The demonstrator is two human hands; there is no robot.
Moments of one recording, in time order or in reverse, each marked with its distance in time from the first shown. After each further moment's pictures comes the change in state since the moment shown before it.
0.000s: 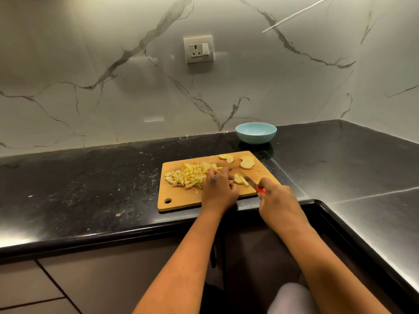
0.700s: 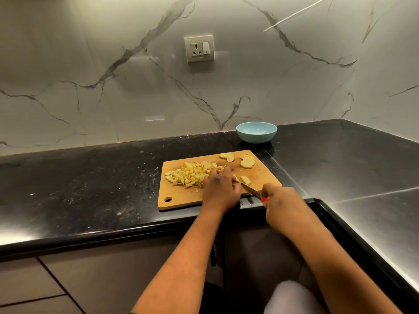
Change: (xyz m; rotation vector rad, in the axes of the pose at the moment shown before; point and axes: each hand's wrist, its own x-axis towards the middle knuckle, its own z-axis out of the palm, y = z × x) left_hand 0.004 -0.002 0.006 0.095 -0.029 0.040; right_hand -0.004 0.003 -0.016 -0.156 -0.200 0.055
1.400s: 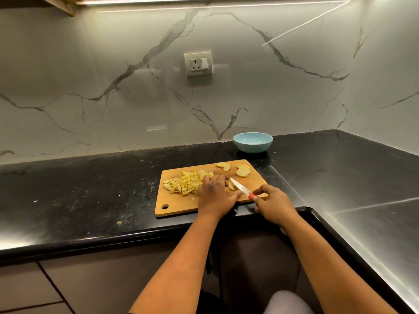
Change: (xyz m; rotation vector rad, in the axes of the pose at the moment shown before) left_hand 0.003 0.000 0.005 0.045 0.098 -0.011; right_hand 0.046 0.027 0.020 0.638 -0.047 0.116
